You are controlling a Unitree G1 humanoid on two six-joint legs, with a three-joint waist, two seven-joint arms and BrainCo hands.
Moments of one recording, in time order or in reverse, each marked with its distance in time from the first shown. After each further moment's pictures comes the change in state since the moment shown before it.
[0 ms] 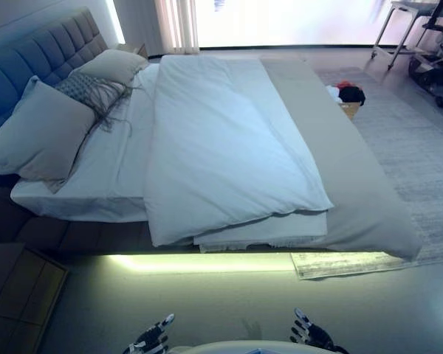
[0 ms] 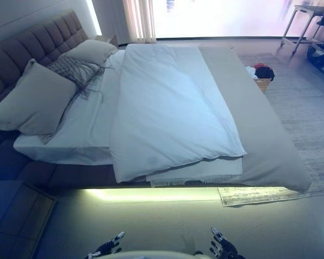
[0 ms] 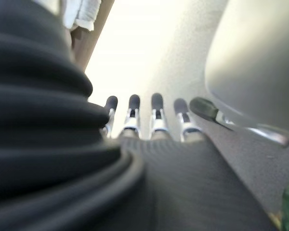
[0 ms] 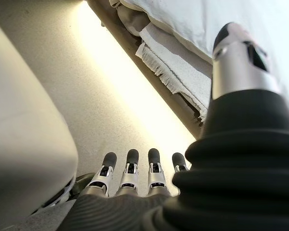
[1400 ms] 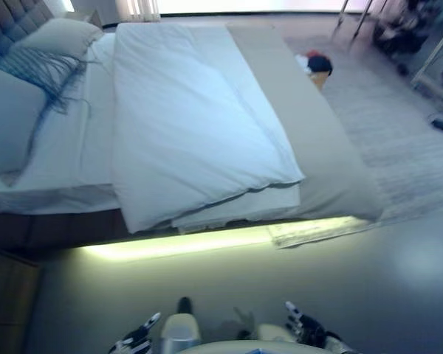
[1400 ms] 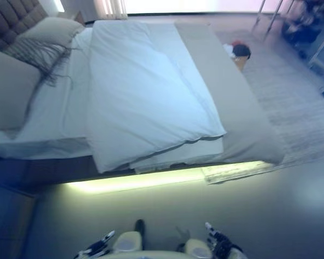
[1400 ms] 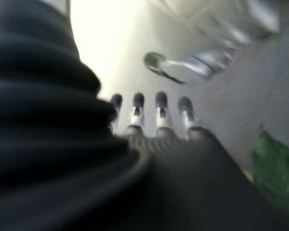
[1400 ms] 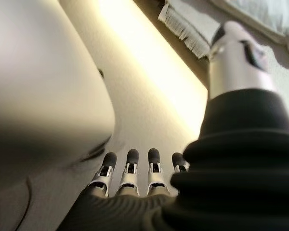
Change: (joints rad) left arm -0.047 0.026 0.100 0.099 -0.022 0.053 0.047; right arm -0.114 0.012 0.027 0.089 -0.070 0.064 -0.056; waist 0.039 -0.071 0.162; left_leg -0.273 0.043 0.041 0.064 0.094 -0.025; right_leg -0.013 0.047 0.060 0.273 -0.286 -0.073
